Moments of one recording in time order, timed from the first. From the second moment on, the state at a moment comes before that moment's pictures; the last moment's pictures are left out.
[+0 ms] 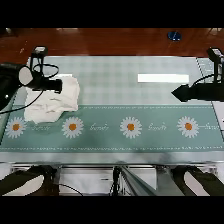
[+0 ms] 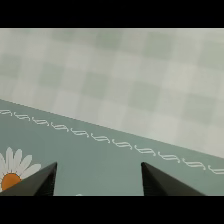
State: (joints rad) left arm -0.13 -1.24 1.10 1.69 -0.99 -1.66; right arm -0.15 -0.92 0.95 -1.12 1.09 1.14
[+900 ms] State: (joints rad) left arm 0.13 -1.52 1.11 1.66 -0.98 -1.67; right arm -0.15 -0.92 0.95 -1.13 1.10 1.18
